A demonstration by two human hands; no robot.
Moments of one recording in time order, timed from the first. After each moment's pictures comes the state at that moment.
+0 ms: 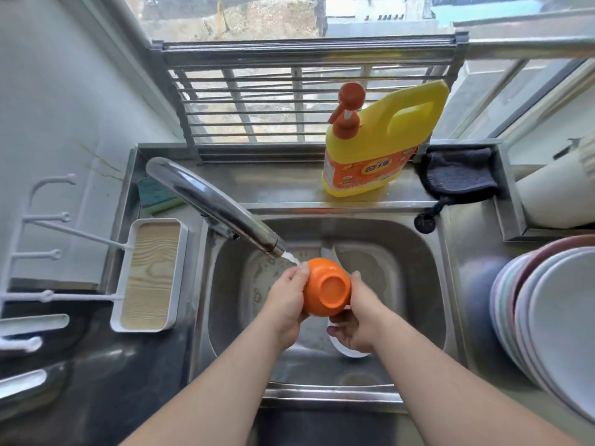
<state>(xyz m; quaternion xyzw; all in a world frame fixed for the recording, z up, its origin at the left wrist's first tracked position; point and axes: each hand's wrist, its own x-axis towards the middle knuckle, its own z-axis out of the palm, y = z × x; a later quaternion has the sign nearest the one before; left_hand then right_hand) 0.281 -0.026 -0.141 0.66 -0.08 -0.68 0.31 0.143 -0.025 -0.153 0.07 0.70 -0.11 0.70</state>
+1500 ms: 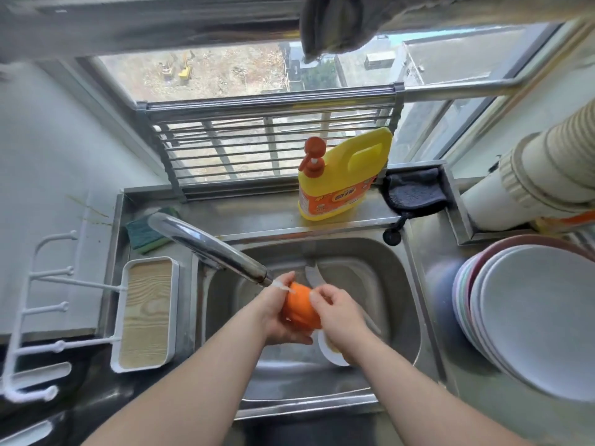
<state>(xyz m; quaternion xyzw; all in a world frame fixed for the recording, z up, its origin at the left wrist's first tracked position) 0.298 -0.069 -0.110 0.62 0.02 -0.78 0.09 0.162 -0.015 -0.096 -0.35 0.71 -0.24 0.56</state>
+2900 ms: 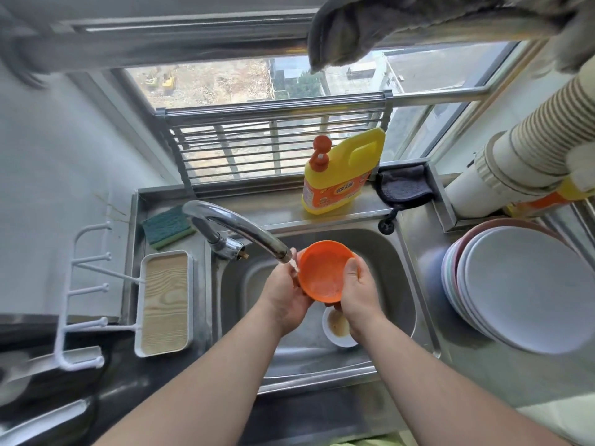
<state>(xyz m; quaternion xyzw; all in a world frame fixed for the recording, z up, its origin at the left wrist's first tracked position) 0.295 -0.045 -0.062 0.53 -0.03 -0.78 0.32 0.169 -0.005 -0.057 -0.18 0.72 -0.40 0.53</state>
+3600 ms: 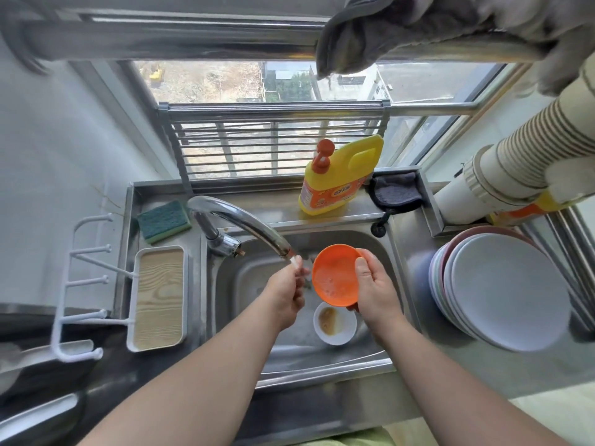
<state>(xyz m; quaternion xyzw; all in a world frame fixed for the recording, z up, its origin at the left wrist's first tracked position) 0.294 -0.047 -0.065 0.62 -0.07 -0.75 0.22 0.133 0.010 -0.048 -0.32 0.76 -0.33 0.45</state>
